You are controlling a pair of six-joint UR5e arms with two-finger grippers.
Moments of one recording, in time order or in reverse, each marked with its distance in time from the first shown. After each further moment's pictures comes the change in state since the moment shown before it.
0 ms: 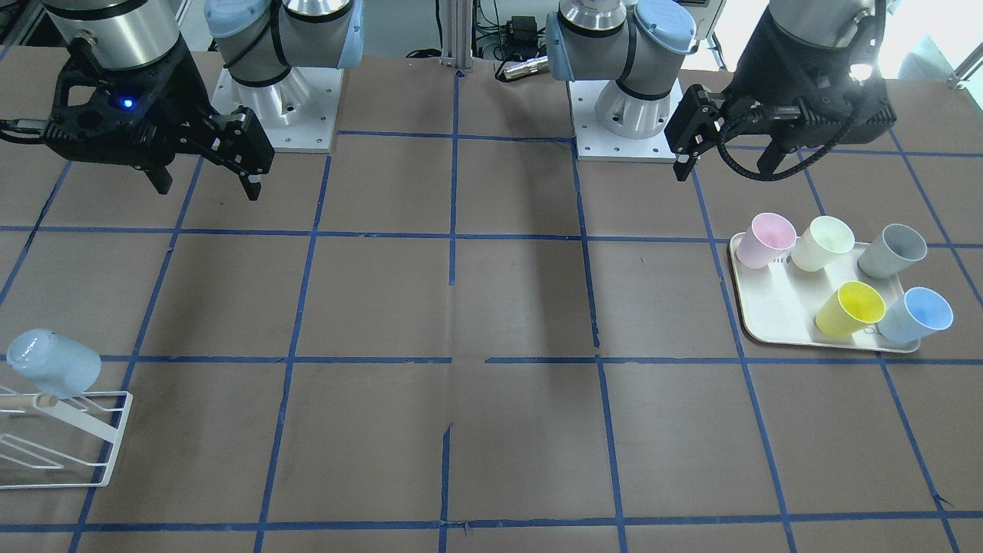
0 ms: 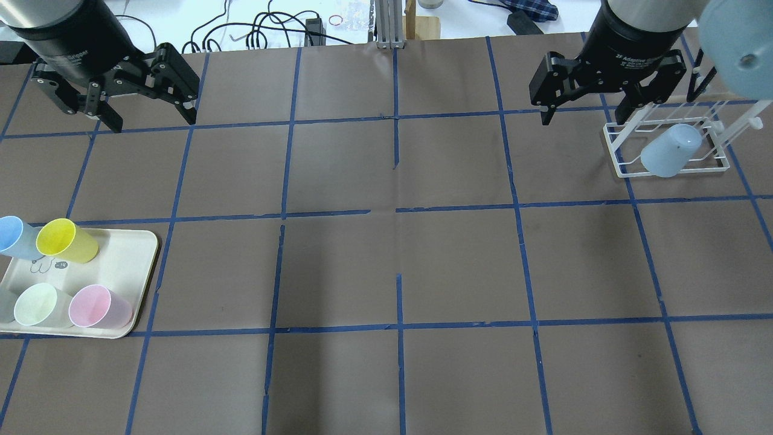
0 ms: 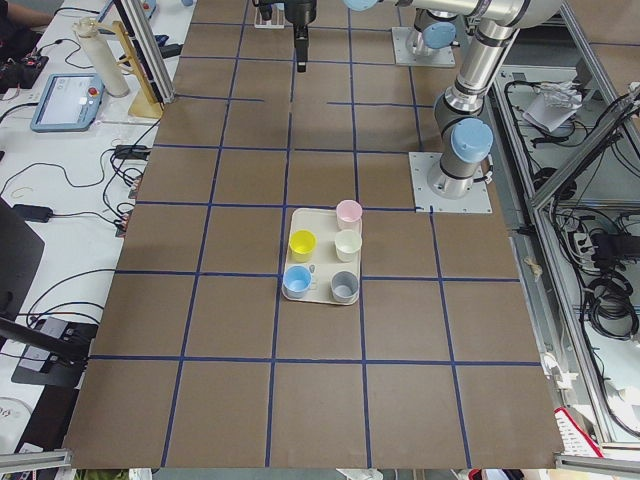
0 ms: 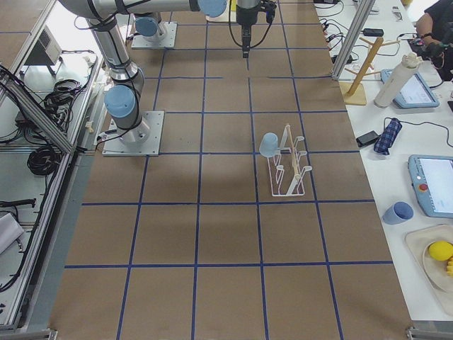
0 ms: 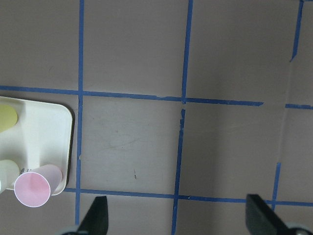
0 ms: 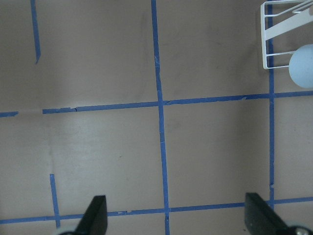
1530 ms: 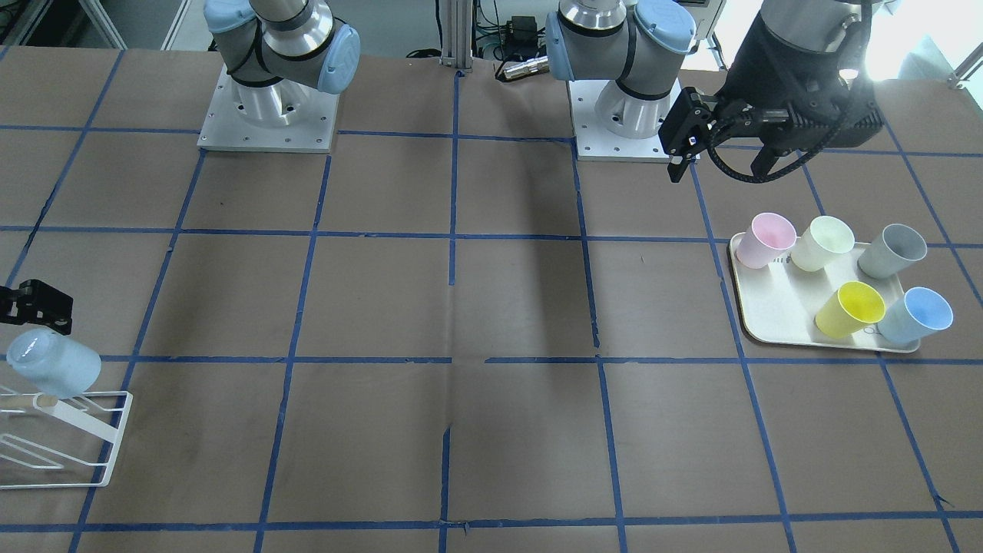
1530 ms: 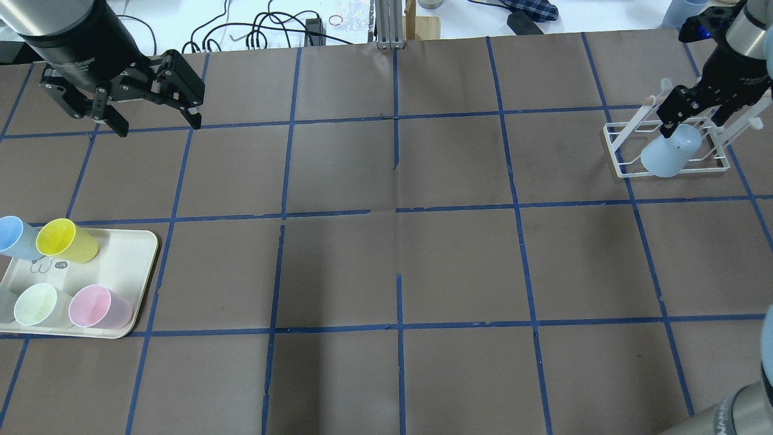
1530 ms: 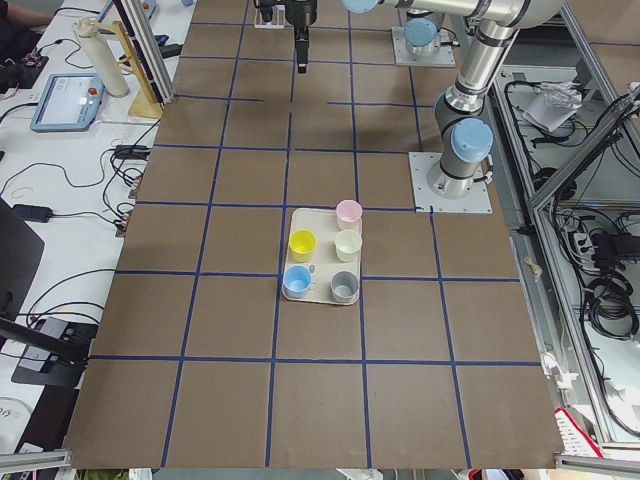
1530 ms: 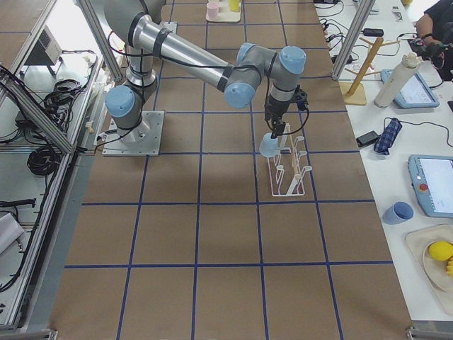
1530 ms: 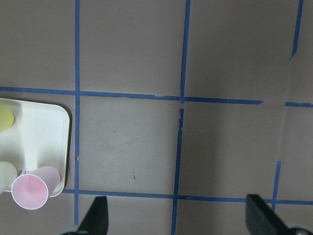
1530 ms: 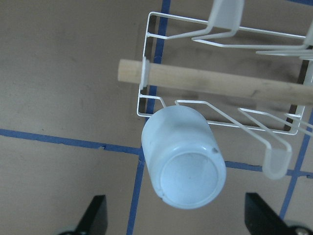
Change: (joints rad) left arm -0.006 0.007 -0.025 0.022 -0.002 0.014; right arm -0.394 0.333 0.016 -0.255 -0.063 -0.622
